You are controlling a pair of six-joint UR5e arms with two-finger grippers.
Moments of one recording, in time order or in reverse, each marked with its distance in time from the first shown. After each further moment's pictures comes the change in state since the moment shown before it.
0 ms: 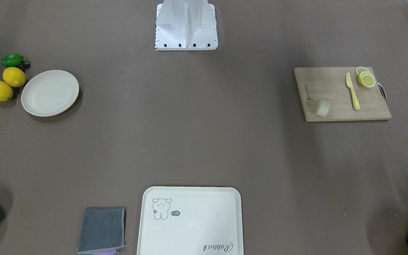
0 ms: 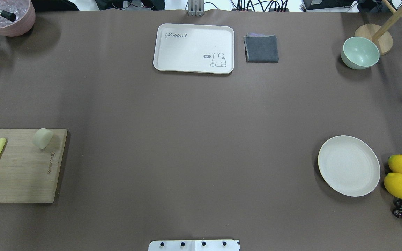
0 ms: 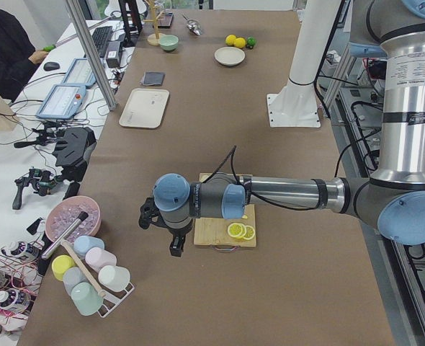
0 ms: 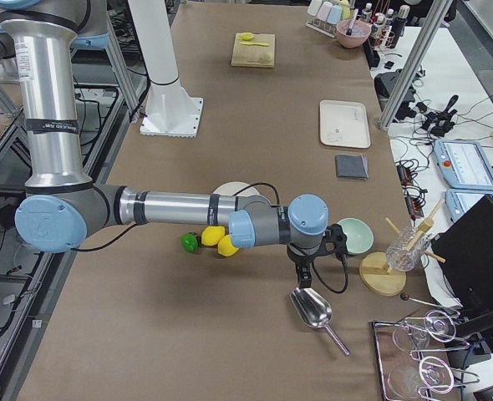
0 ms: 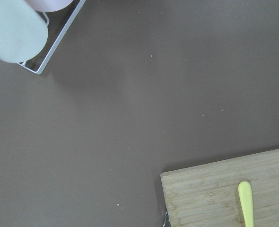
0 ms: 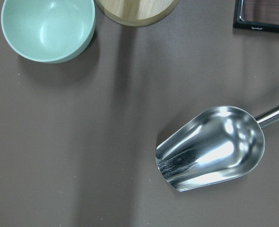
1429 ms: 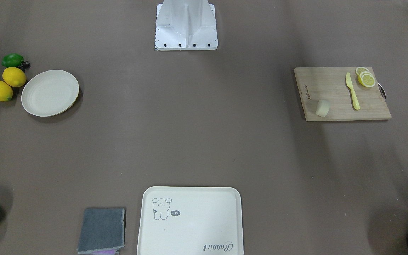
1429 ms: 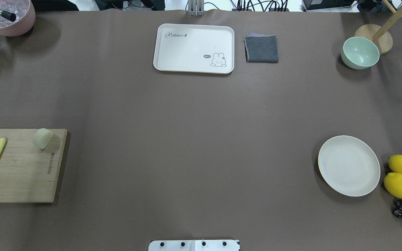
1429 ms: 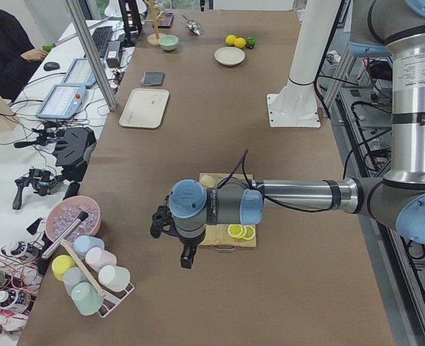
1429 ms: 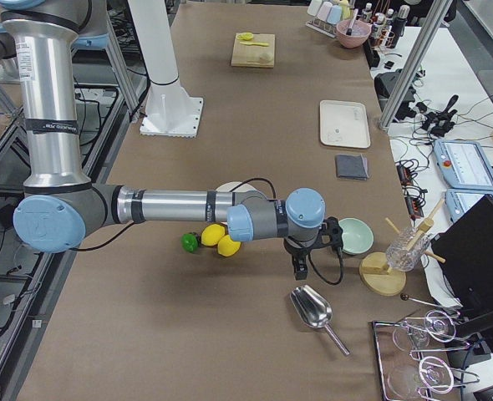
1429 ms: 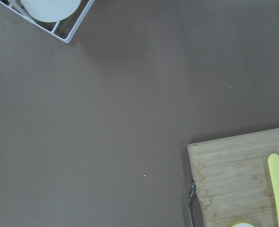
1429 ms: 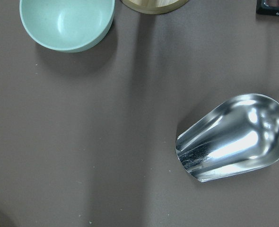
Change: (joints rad) left arm -0.019 0.071 -0.053 -0.007 0.081 0.057; right arm -0.028 -0.032 0.042 -0.011 0.028 0.024
